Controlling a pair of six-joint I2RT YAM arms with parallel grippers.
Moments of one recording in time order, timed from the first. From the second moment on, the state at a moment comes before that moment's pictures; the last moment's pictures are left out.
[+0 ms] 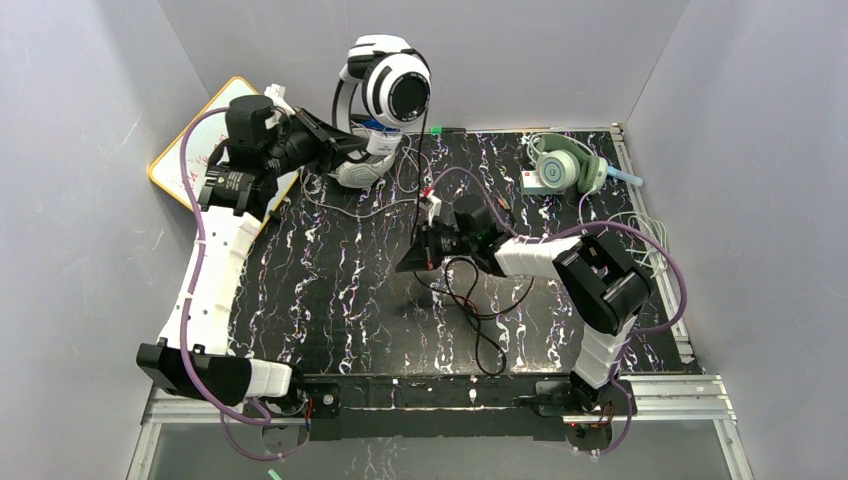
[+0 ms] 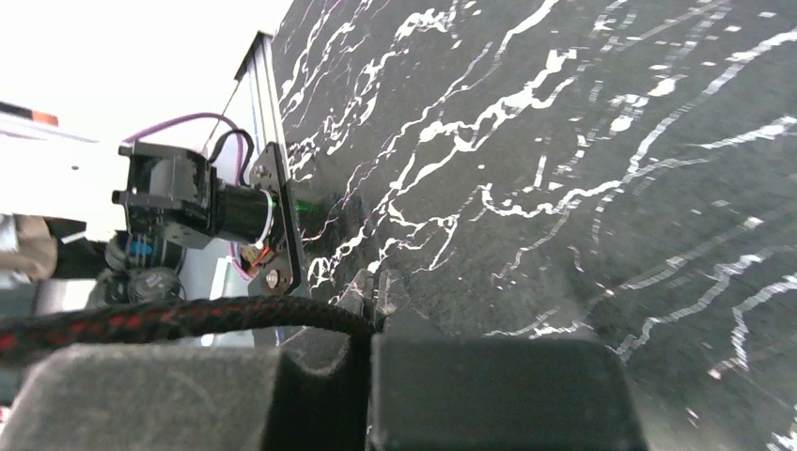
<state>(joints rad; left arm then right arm) -0.18 1.33 1.62 -0.64 0.44 -1.12 0.74 1.81 0.95 0.48 -0.78 0.58</state>
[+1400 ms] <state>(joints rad) -0.58 1.35 1.53 -0.57 -0.22 -1.03 0.86 1.86 1.08 0.14 -0.81 0.62</state>
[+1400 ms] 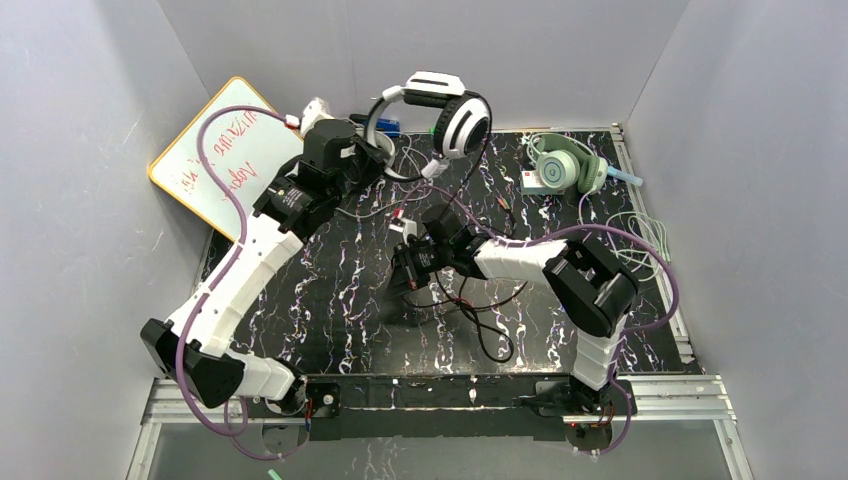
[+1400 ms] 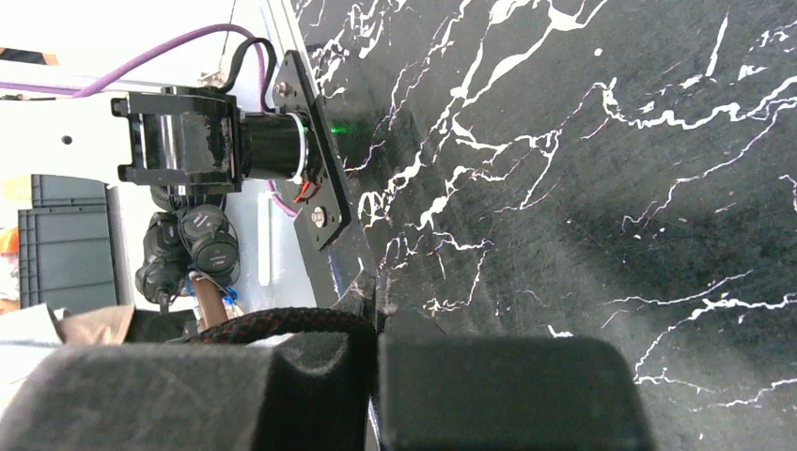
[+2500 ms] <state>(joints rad) -0.58 1.40 1.76 -0.78 0.11 -0.70 0.49 1.78 1.19 -0.32 -0.70 0.41</state>
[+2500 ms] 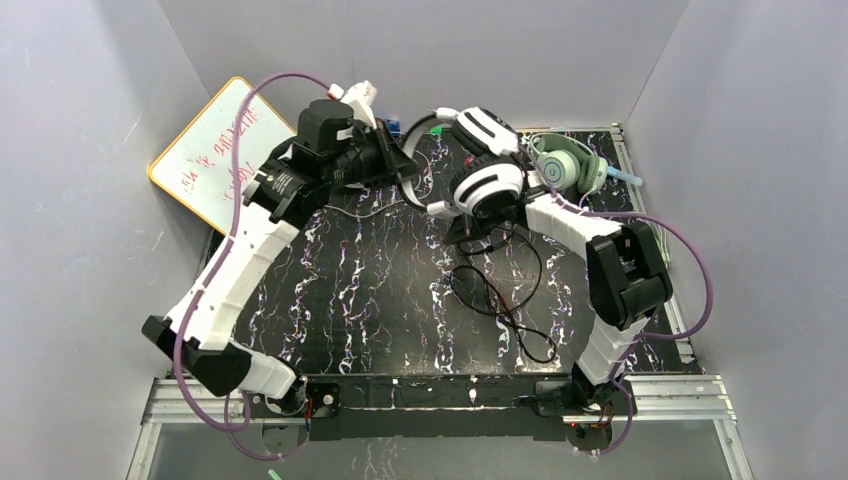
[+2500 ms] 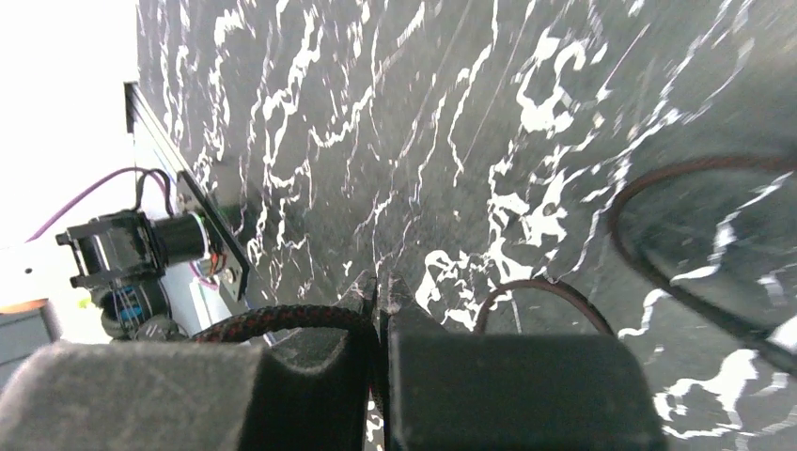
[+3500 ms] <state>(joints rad) -1.05 1.61 1.51 -1.01 -0.81 -0.28 0.33 1.82 1.63 -0.61 -0.65 0.41</state>
